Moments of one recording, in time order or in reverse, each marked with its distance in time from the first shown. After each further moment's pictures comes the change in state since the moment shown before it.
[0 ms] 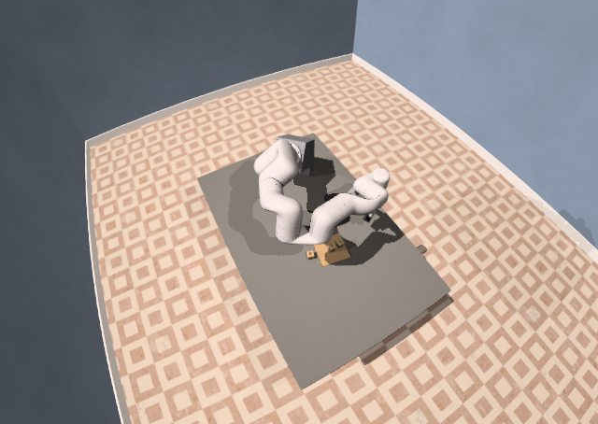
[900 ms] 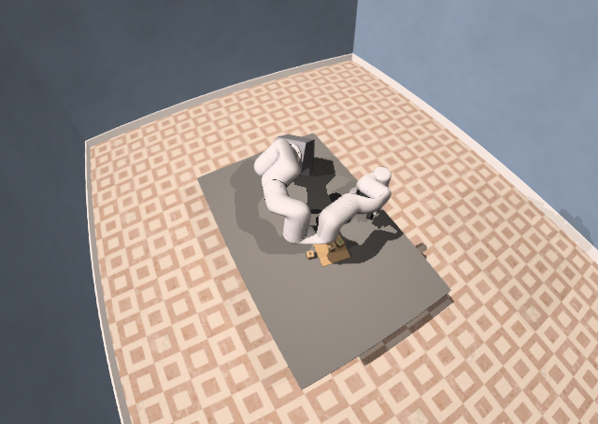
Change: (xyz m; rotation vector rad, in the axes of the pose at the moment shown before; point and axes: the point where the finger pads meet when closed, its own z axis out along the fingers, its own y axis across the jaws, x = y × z) arm 0.000 0.031 0.018 -0.008 -0.009 -0.183
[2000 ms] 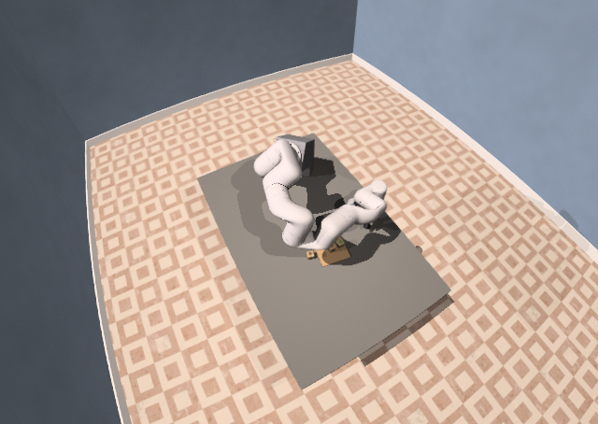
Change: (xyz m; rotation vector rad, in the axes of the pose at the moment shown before) arm 0.001 -0.001 0.079 0.000 0.003 0.001
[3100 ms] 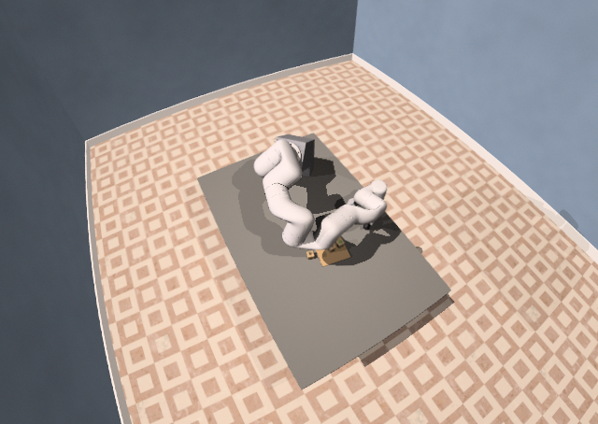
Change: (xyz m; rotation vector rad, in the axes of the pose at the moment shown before) arm 0.000 0.000 0.000 0.001 0.000 0.000
